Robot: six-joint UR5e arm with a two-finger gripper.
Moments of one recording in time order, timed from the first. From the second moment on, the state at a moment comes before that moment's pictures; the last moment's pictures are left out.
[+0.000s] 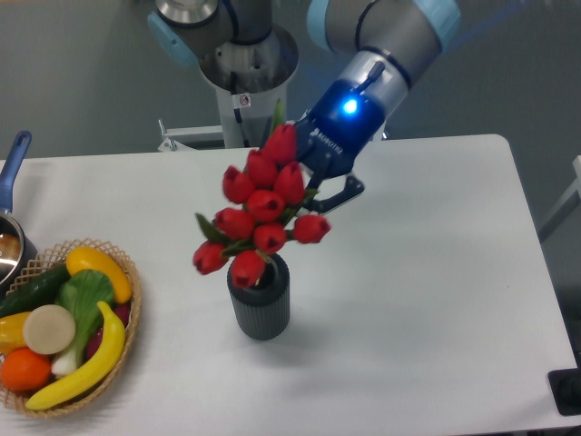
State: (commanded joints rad) arm 2.76 -1.68 -1.73 -0.81 0.29 0.82
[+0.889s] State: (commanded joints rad) arm 2.78 -1.74 -1.59 -0.81 0.29 0.76
